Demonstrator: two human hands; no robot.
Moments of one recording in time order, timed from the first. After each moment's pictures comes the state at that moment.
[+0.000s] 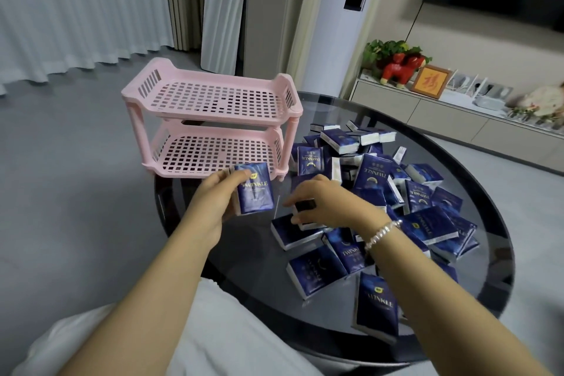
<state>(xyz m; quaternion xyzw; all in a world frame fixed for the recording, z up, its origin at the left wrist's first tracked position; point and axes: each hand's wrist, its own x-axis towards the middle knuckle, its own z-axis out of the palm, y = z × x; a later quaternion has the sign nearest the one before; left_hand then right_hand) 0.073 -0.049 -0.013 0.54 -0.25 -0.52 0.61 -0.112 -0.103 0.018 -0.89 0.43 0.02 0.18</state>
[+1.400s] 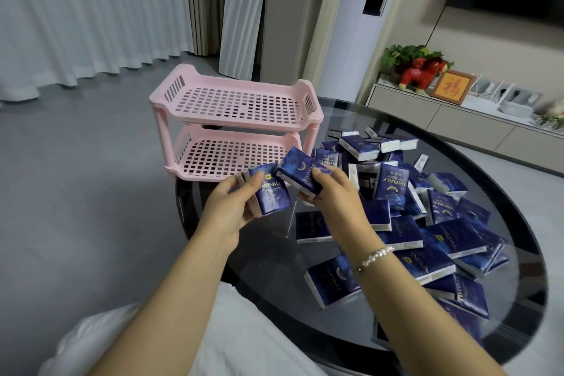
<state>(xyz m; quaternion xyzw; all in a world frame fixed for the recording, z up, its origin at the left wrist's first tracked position) 0.078 -0.042 -0.015 0.50 -0.22 -0.53 0.64 -0.072 -0.094 0.000 -0.48 0.45 -0.47 0.59</state>
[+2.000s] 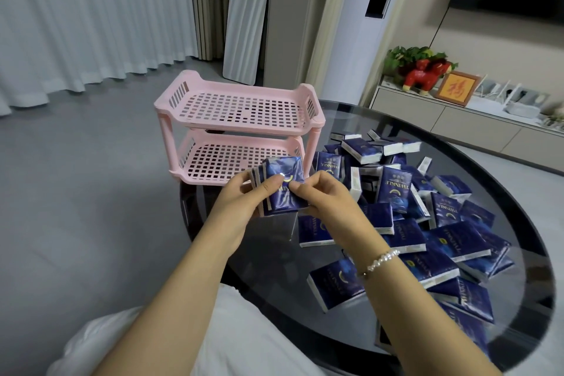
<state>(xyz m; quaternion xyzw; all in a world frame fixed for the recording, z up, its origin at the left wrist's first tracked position) 0.076 -0.040 -0.006 0.48 -0.34 -0.52 0.62 -0.078 -0.087 0.001 -0.59 0.41 -0.38 0.59</state>
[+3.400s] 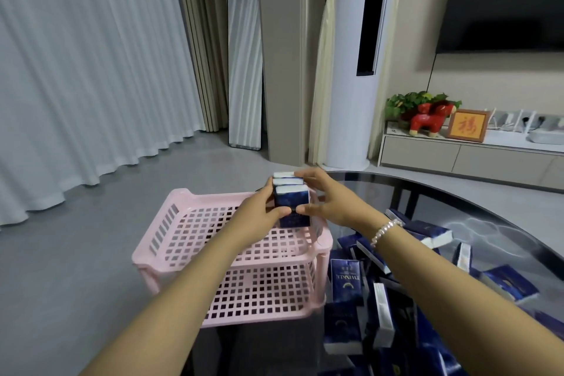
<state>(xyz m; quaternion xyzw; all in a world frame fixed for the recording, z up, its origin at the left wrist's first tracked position) 0.121 -0.230 0.078 0.61 -0.63 -0.31 0.37 -0.054 -0.286 0.093 -0.80 0.38 -0.28 0.37</state>
